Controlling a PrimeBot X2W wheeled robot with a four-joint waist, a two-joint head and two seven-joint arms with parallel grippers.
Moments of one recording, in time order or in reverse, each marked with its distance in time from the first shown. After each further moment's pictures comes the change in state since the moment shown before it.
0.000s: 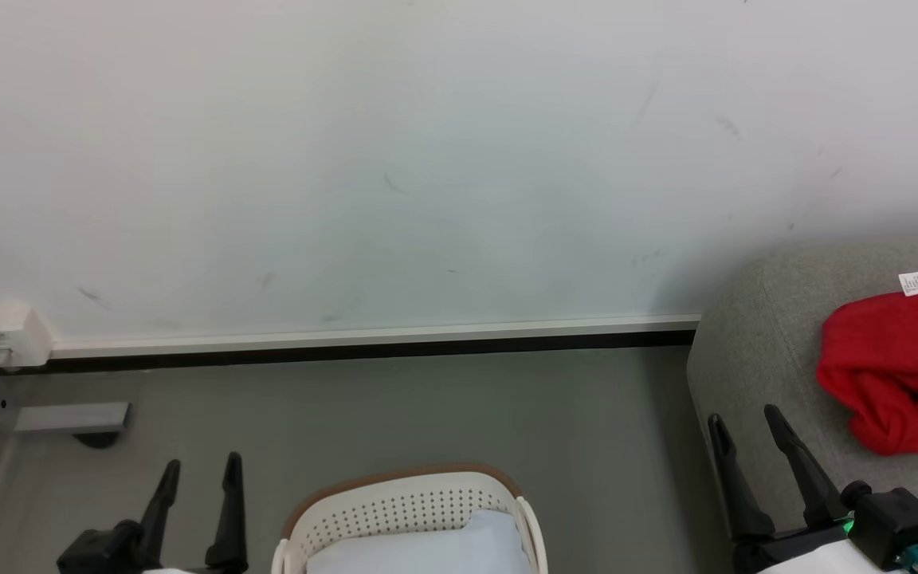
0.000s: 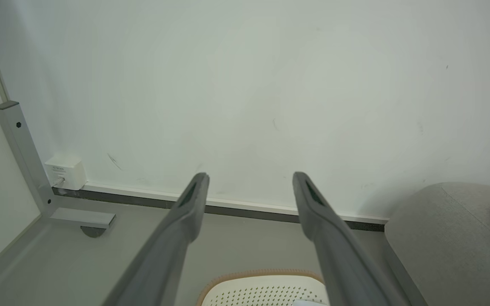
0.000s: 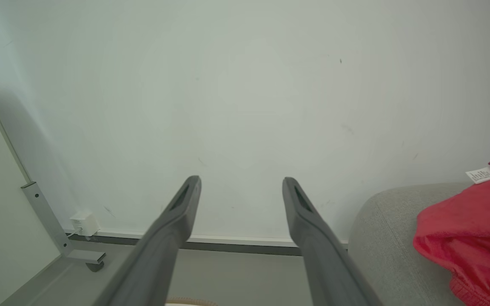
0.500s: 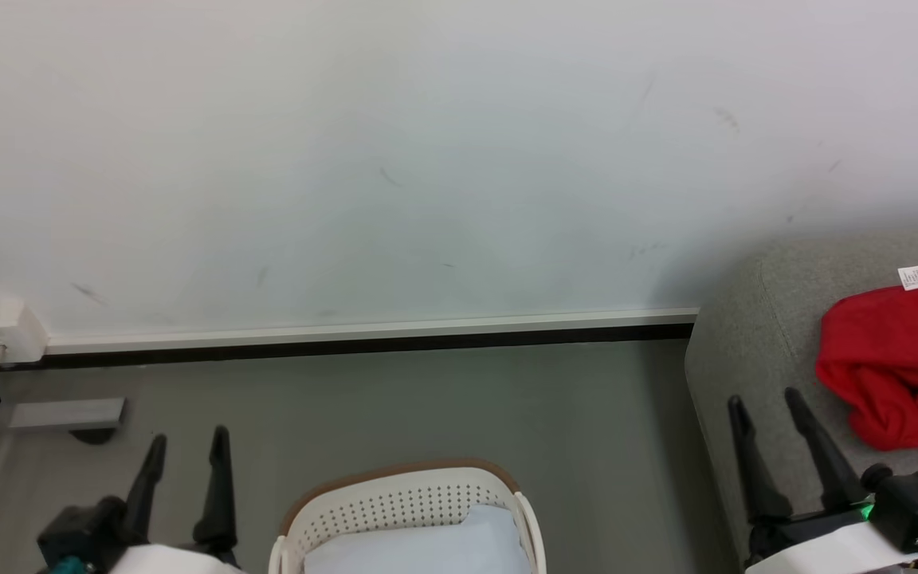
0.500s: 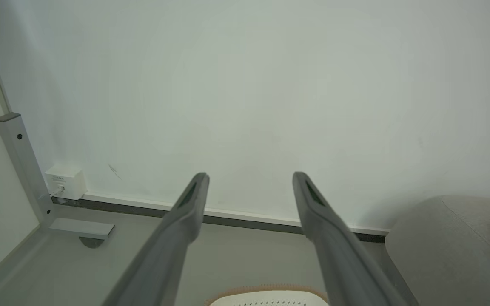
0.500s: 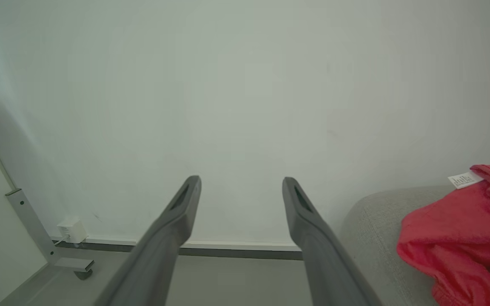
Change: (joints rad) left arm -0.037 0.125 -0.122 -0.063 -0.157 0.120 0.000; right arm -0.038 -0.033 -0.019 0.016 0.036 0.000 0.001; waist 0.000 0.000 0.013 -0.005
